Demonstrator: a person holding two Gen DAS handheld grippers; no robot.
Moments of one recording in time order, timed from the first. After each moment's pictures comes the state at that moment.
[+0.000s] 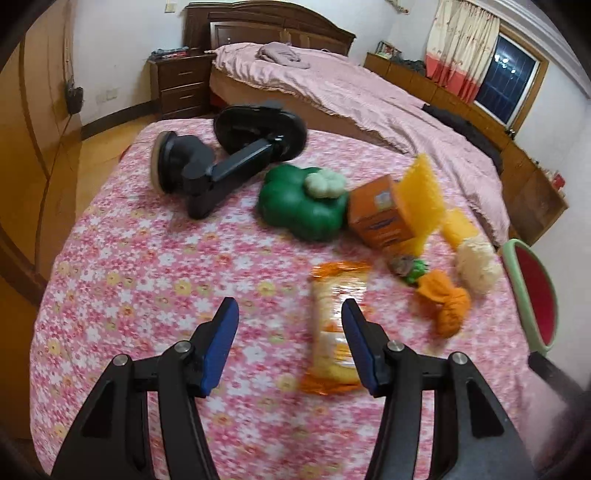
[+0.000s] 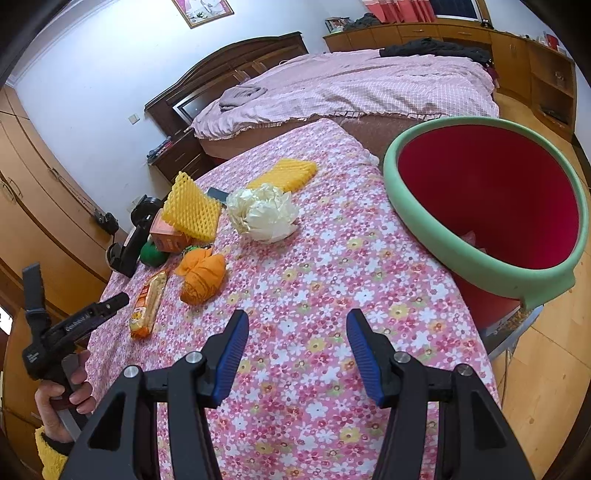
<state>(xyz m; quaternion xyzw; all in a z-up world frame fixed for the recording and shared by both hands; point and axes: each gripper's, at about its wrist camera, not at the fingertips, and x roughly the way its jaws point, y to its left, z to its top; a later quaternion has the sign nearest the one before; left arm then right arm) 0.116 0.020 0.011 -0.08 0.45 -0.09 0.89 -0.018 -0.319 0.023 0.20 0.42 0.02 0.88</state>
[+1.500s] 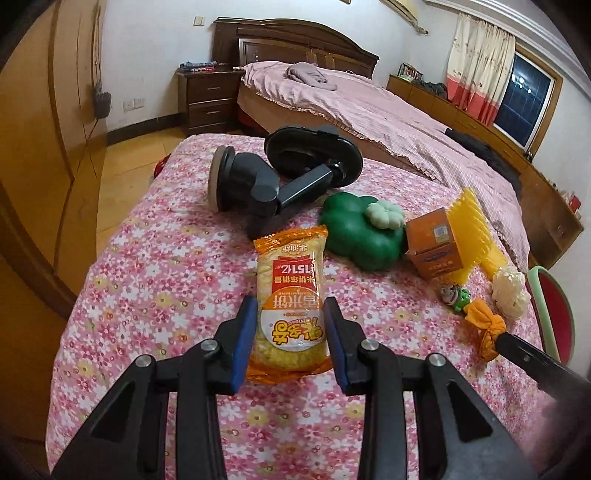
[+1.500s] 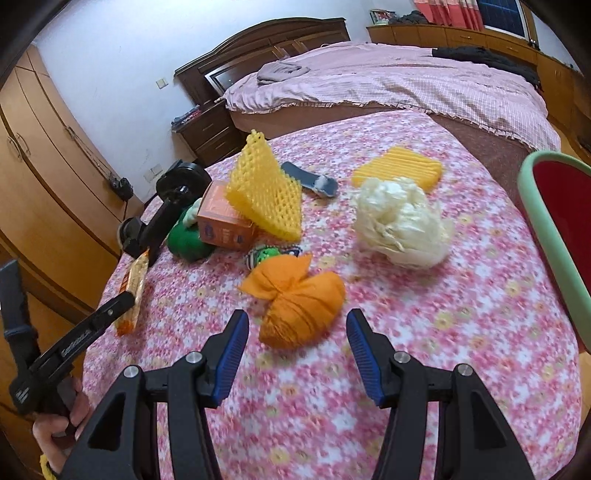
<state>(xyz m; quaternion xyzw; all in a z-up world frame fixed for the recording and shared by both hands) 0.131 0.062 0.000 -0.09 0.41 -0.04 0.91 0.071 -0.216 0.007 0.15 0.45 0.06 0.88</state>
